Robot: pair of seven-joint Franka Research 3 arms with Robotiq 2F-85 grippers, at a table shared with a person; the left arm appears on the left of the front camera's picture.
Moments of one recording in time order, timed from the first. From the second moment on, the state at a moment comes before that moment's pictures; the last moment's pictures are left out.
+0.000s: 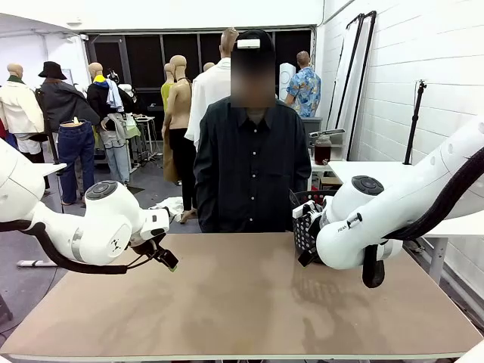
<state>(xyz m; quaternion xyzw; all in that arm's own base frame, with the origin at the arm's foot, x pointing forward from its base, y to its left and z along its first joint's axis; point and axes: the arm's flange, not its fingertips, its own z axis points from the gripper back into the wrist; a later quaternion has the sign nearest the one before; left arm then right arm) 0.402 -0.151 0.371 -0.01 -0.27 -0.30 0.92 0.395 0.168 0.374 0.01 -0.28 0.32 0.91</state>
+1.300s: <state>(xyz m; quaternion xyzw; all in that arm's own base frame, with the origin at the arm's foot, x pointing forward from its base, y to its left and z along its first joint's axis) 0.402 -0.152 0.371 -0.01 -0.27 -0.30 0.92 0.395 0.168 0.374 0.01 -0.28 0.32 0.91</state>
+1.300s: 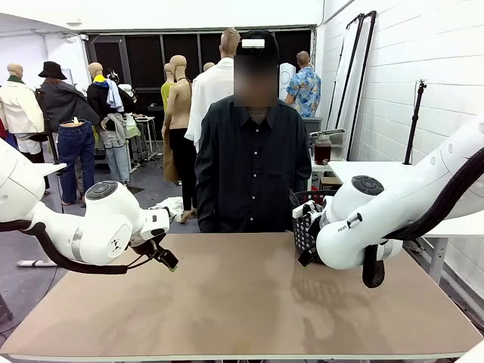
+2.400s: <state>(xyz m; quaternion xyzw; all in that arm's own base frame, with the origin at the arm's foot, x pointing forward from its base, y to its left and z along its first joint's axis) 0.383 -0.159 0.469 -0.02 -0.29 -0.29 0.91 0.374 0.167 0.460 0.02 -0.32 0.32 0.89</state>
